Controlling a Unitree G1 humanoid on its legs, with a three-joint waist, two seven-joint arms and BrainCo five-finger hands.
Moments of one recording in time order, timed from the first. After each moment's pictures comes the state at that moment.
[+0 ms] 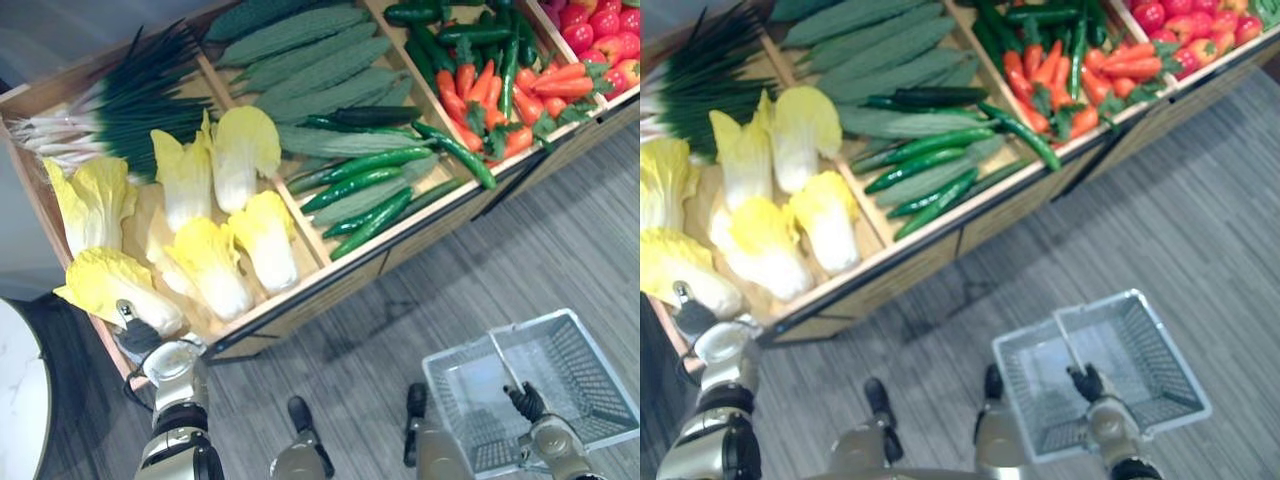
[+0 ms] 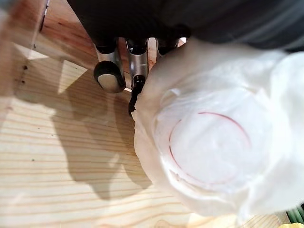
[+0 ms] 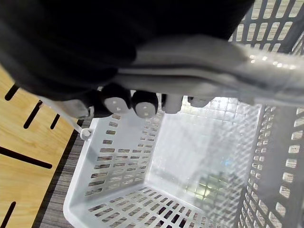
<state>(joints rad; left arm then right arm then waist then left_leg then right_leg) -0.33 0.28 0.48 0.82 -0.19 -0.13 0.60 -0.05 -0.37 -0.07 1.00 -0.50 -0.17 -0.14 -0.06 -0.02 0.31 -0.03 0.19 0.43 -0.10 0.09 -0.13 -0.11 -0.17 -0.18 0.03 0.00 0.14</state>
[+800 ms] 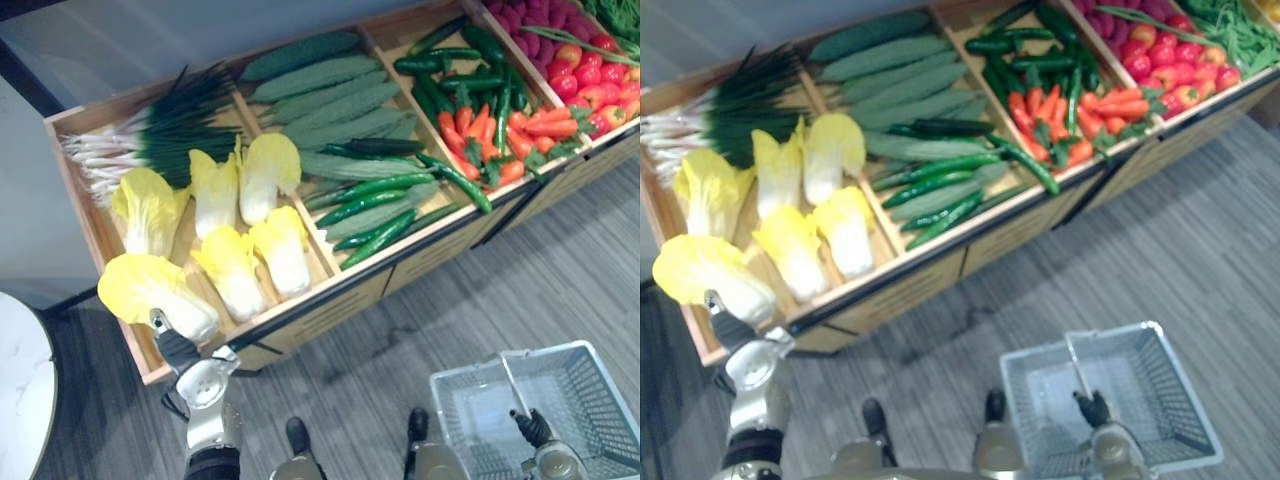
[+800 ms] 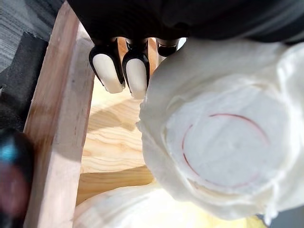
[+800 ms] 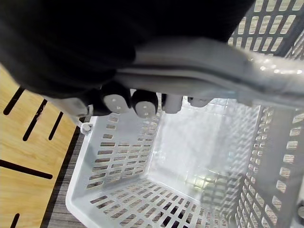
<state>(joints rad) -0.05 0.06 0.37 0.29 -0.21 -0.14 0.56 0.03 -0.31 -0.17 1.00 -0.50 -0.15 -0.12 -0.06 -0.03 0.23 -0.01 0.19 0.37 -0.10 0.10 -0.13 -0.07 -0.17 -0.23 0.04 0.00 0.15</state>
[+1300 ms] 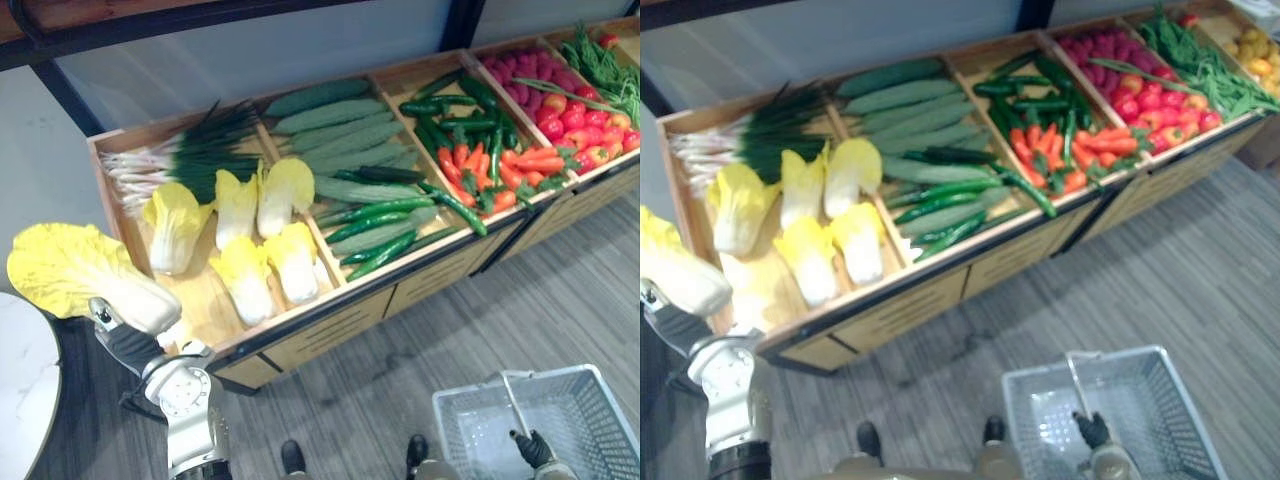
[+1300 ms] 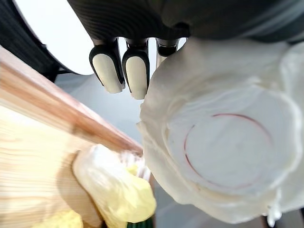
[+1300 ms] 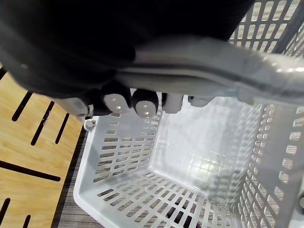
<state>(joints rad) 0.01 0.02 0.41 -0.06 -0.04 -0.12 0.64 0.07 -0.30 -0.20 1.04 -0.50 -0.16 -0.10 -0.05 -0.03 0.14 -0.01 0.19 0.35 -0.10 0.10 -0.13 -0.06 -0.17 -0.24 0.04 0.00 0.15</state>
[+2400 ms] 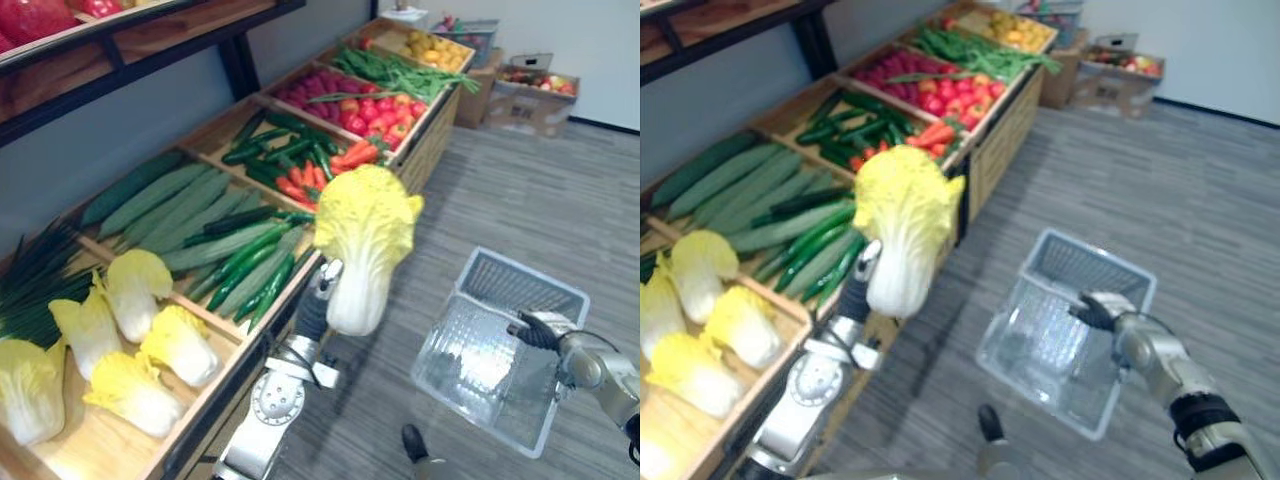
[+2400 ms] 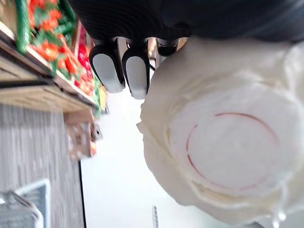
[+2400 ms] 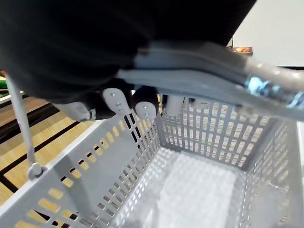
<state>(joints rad) 0.05 0.25 -0.45 -0.32 -0.12 -0.23 0.09 -0.21 -0.84 0.32 0.55 -0.63 -0.23 0.04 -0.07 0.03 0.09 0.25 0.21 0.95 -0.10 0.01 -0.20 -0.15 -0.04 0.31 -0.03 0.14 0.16</state>
